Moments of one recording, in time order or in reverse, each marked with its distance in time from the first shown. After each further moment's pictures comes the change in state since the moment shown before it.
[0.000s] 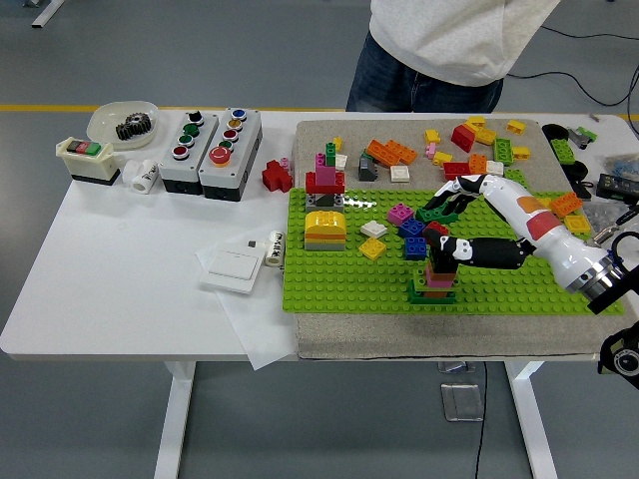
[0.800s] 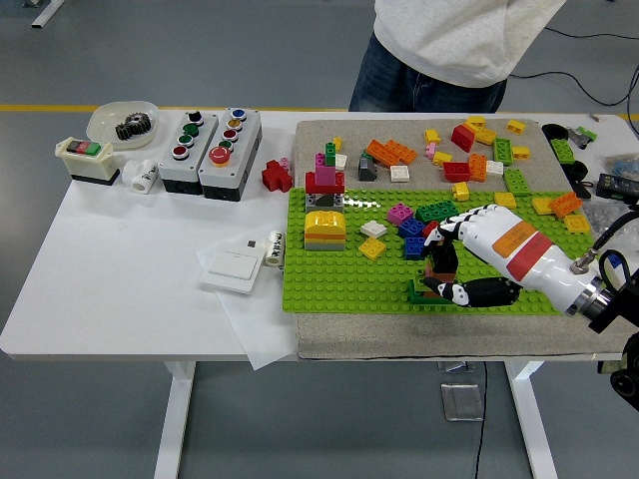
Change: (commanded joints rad) left arm 0.002 -0.001 -0.006 -0.002 0.010 0.001 0.003; right arm -0.031 -0.004 0.008 -0.035 -0.375 0.021 0.061
